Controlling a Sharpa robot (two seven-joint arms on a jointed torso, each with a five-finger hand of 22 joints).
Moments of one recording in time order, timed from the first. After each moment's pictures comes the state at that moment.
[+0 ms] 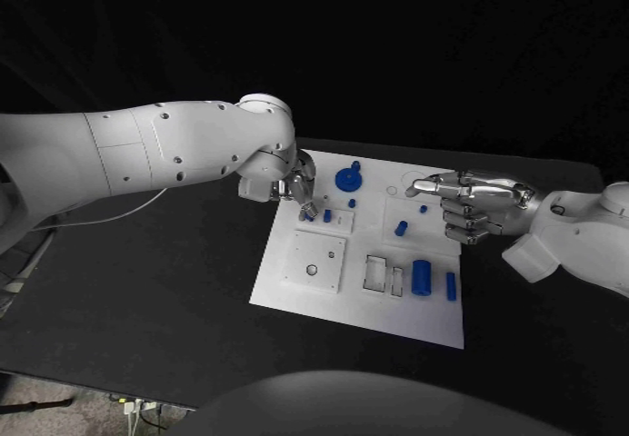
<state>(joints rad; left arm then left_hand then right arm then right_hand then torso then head) 1.50 -0.66 -0.23 1.37 -0.89 0.43 -0.65 1.25 -0.06 0.40 0.24 0.85 0.89 0.10 0.54 0.76 1.47 -0.01 1.57 1.31 1.47 -0.07 1.57 1.31 0.01 1.47 0.04 1.57 1.31 1.40 -0.95 -0.20 1.70 -0.09 0.07 -0.04 1.19 0.09 0.08 0.09 0.21 0.43 0.15 0.85 0.42 1.47 0.07 1.57 1.31 1.47 0.02 1.57 1.31 0.01 1.46 0.14 1.57 1.31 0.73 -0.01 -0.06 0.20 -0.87</state>
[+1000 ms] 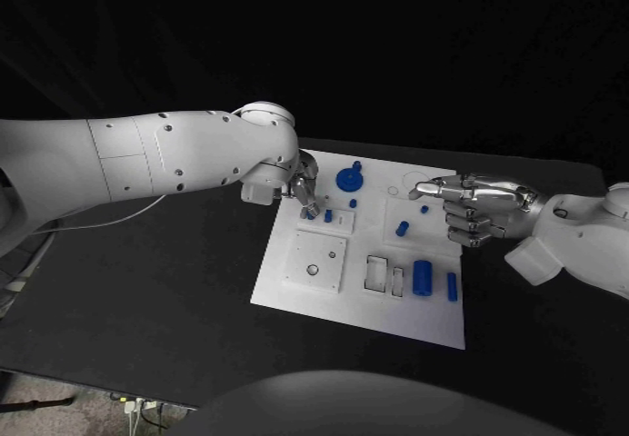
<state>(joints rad) 1.48 -0.67 -0.23 1.41 -0.99 0.35 -0.66 1.21 -0.05 0.40 0.19 0.88 0.92 0.11 0.49 0.76 1.48 -0.01 1.57 1.31 1.47 -0.07 1.57 1.31 0.01 1.47 0.04 1.57 1.31 1.39 -0.95 -0.20 1.69 -0.08 0.08 -0.04 1.19 0.09 0.08 0.09 0.21 0.43 0.15 0.85 0.42 1.47 0.07 1.57 1.31 1.47 0.02 1.57 1.31 0.01 1.46 0.14 1.57 1.31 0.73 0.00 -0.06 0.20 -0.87</state>
